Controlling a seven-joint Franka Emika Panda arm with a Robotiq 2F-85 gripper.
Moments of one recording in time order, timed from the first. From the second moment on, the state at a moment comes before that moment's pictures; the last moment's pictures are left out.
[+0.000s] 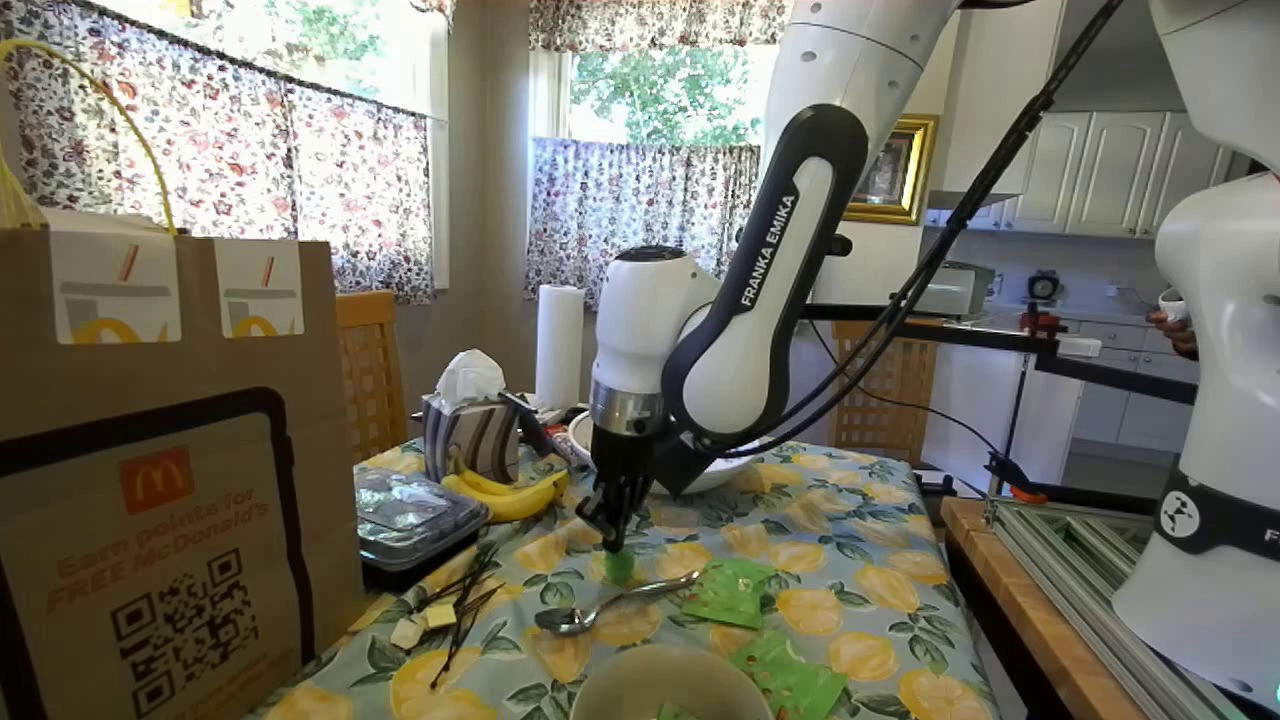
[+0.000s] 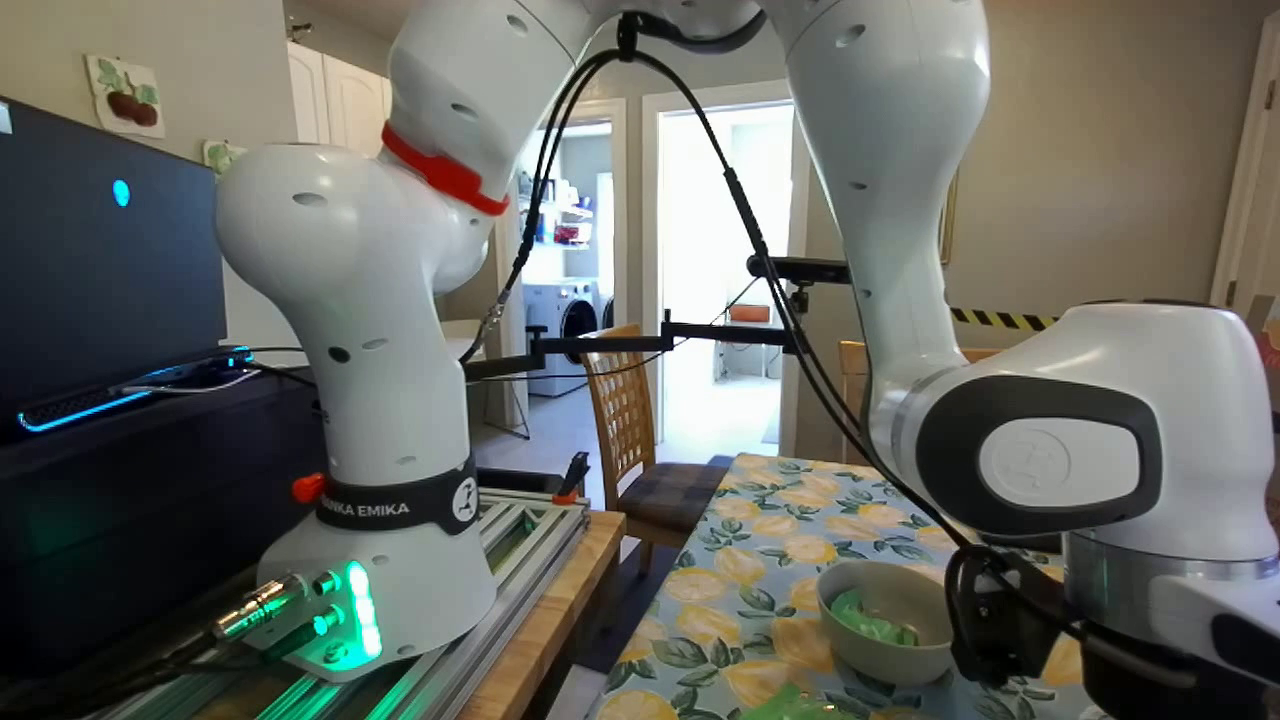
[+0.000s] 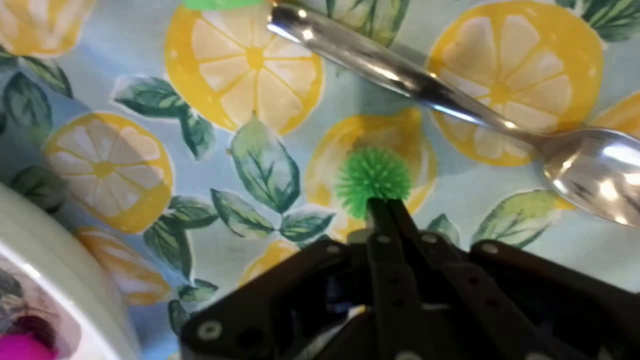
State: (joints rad) arm 0.15 0.62 -0.27 -2.24 -0.10 2.96 0.39
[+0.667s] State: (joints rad) arm 0.06 0.54 -0.07 -2.24 -0.07 2.99 0.23
